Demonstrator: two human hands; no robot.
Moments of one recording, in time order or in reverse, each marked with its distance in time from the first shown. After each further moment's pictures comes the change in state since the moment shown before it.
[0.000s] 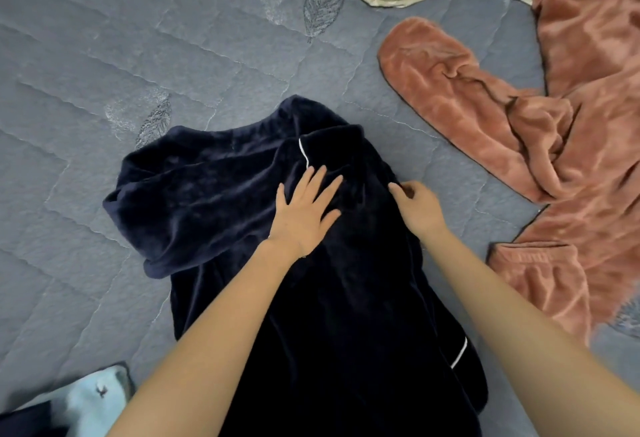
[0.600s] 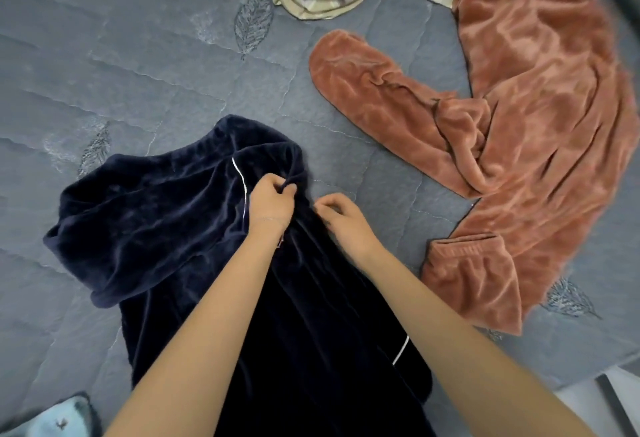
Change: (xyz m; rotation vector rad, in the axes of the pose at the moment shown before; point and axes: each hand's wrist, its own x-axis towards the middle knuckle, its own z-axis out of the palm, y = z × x) left_hand 0.043 0.083 -0.048 -0.888 0.315 -0.548; right_hand -0.033 -0.010 -0.018 0.521 -0.329 0.024
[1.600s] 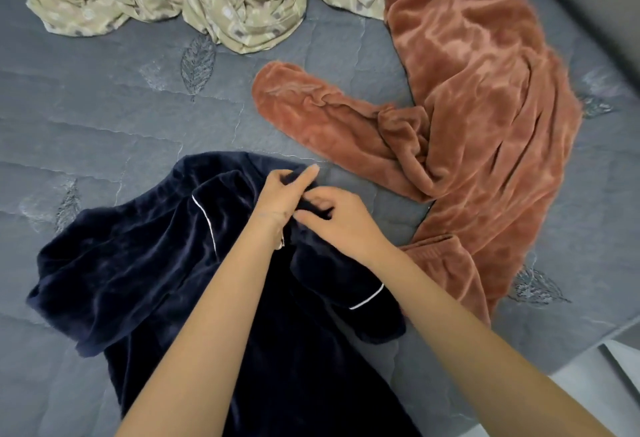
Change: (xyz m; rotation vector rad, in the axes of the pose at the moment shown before) left_hand -0.020 0.097 0.049 -0.137 -0.346 -0.110; right_hand -0.026 -0.057 -0.079 -0.351 0.094 -0.377
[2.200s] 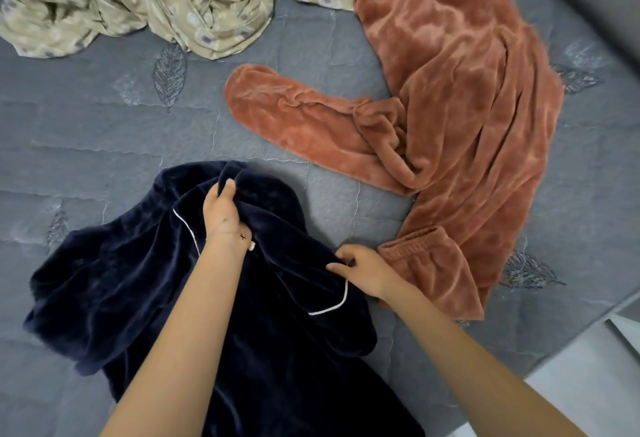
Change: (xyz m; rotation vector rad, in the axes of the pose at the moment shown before) left_hand 0.017 -0.015 -0.014 -0.625 0.321 -0.010; right_hand -0.046 0.108 -0.005 -0.081 -0.224 0.346
